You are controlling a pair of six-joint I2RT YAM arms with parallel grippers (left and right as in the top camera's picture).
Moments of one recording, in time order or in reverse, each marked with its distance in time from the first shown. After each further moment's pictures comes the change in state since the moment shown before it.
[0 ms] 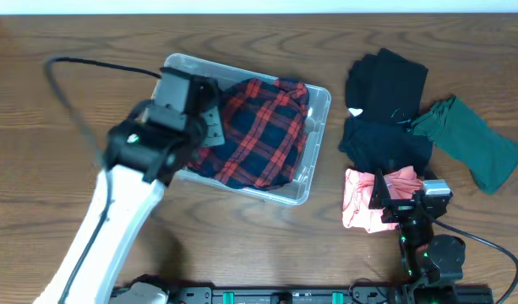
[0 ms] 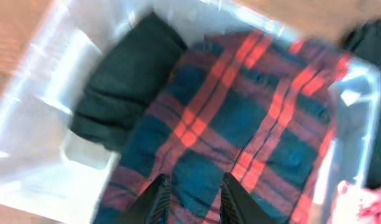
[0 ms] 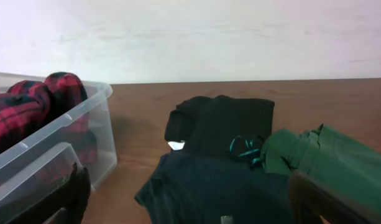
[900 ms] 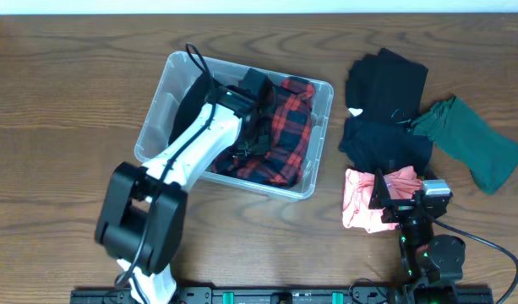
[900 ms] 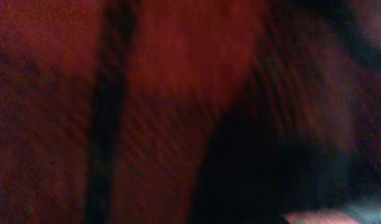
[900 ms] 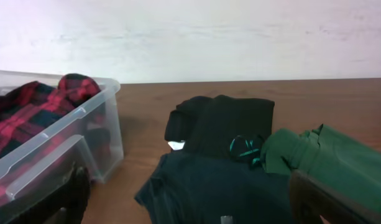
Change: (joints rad) left arm -0.102 0.527 0.039 0.081 0.212 -0.002; right arm 0.000 0.000 0.000 0.000 0.000 0.000
